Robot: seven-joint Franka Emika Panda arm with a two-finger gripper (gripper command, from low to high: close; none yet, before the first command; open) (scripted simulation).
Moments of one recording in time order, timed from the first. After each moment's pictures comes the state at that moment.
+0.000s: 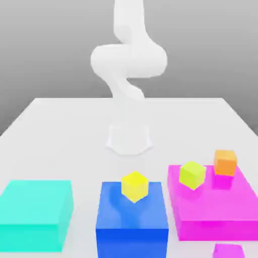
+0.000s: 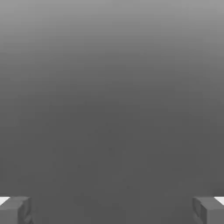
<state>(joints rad) -0.02 -0.71 0.04 -2.29 -0.02 2.32 0.85</state>
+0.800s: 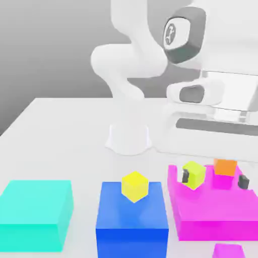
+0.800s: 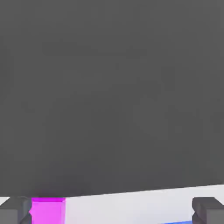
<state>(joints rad) -0.01 0.16 0.30 -2.18 -0.29 2.48 1.34</state>
